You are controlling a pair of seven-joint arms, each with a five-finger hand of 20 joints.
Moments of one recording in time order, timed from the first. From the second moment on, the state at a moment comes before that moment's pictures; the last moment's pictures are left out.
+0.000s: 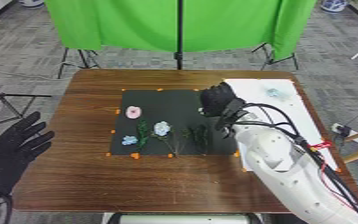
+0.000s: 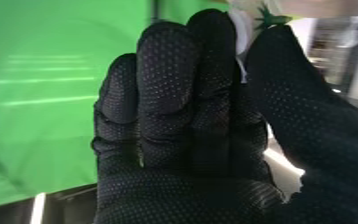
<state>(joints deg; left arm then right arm) 142.1 -62.0 -119.5 -127.3 39.5 0.0 2.9 -74.2 -57.7 53.7 -97.4 -149.0 0.4 4.7</state>
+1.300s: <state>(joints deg) 141.6 -62.7 -119.1 -127.2 39.6 -0.1 2.8 -76.5 -64.7 53.7 -100.4 -151.1 -9.0 3.0</state>
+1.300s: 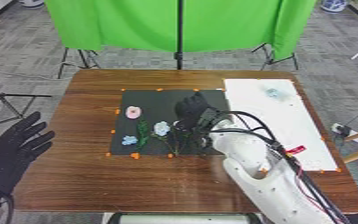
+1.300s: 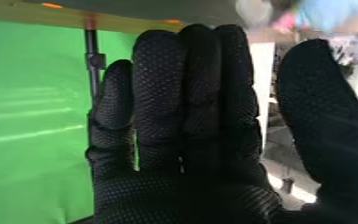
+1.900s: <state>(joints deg) 142.5 -63.2 -119.3 -127.3 39.5 0.0 3.3 -75.0 -55.6 64.0 -97.8 -143.1 -6.0 19.3</state>
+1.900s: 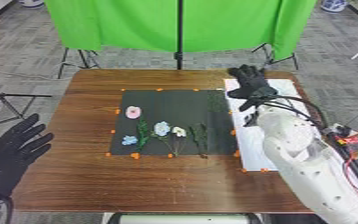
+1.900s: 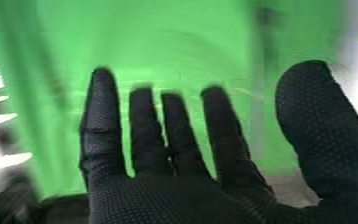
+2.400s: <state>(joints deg) 142.5 -63.1 -119.5 -127.3 39.6 0.0 3.3 -69.5 -51.8 69.5 -78.6 -141.0 -10.7 29.4</state>
